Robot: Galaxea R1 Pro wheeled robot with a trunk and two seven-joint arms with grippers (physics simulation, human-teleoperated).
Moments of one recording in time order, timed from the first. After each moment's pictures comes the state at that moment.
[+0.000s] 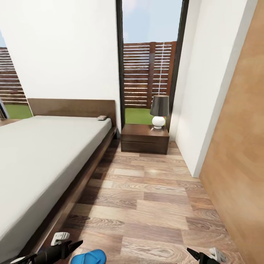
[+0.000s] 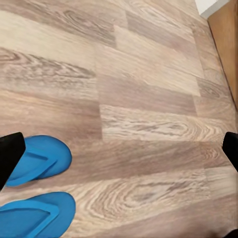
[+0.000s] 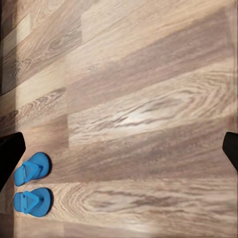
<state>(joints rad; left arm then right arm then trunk) -0.47 0.27 0.48 -0.18 -0.17 -0.03 -0.97 -0.42 -0.23 -1.05 -0.15 0.47 0.09 0.80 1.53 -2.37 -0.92</state>
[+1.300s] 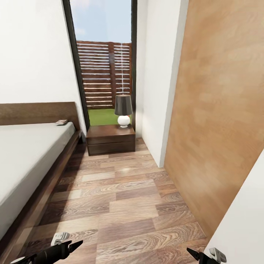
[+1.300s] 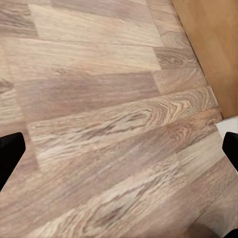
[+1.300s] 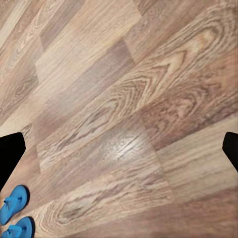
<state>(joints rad) -0.47 0.27 0.47 -0.18 -0.17 -0.03 -0.97 -0.42 -0.23 -1.05 -0.15 0.47 0.09 0.80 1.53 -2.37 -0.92</state>
